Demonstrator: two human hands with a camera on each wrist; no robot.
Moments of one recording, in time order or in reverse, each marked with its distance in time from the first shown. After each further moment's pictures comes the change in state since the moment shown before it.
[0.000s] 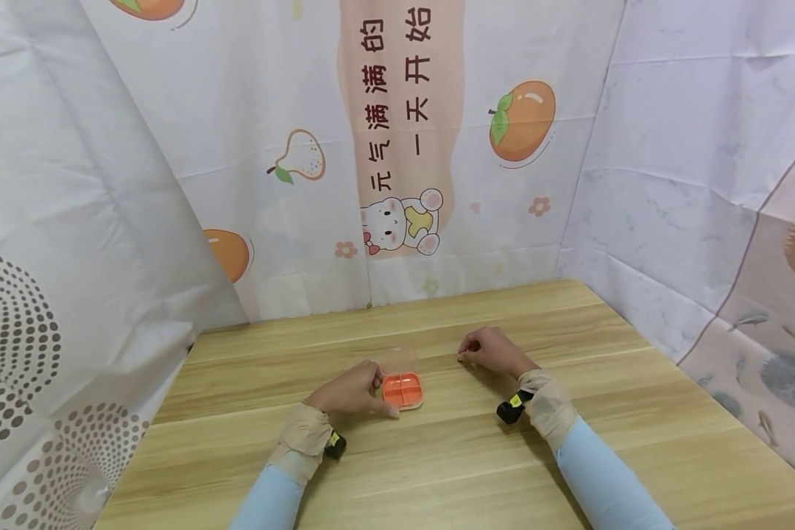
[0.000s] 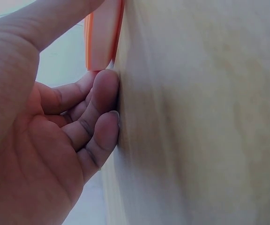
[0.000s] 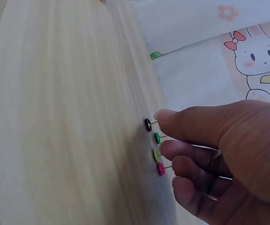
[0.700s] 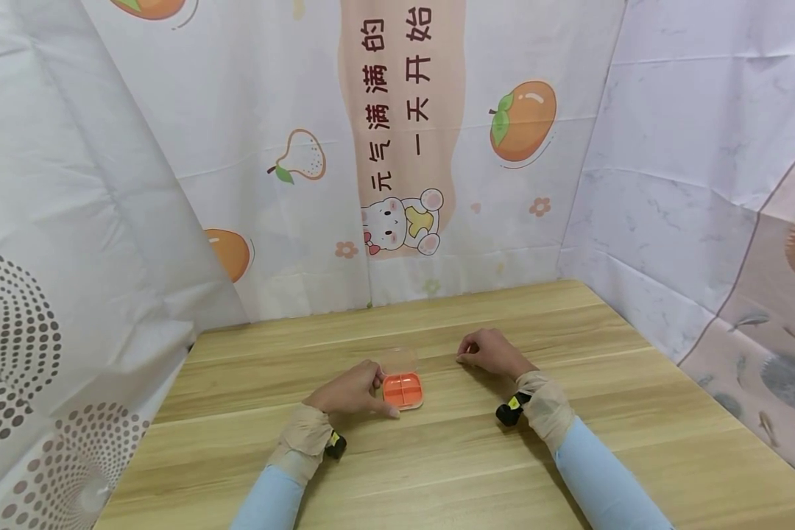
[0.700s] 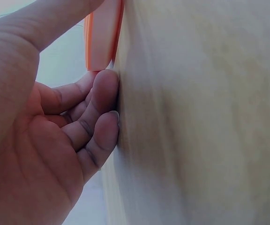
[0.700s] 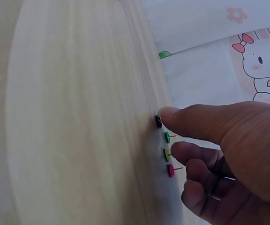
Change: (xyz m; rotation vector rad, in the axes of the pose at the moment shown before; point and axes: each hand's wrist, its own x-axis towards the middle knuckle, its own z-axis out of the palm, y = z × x) left_hand 0.001 -0.001 0.001 0.007 -0.001 -0.004; right_hand -0.001 -0.004 0.003 -0.022 -0.004 -0.005
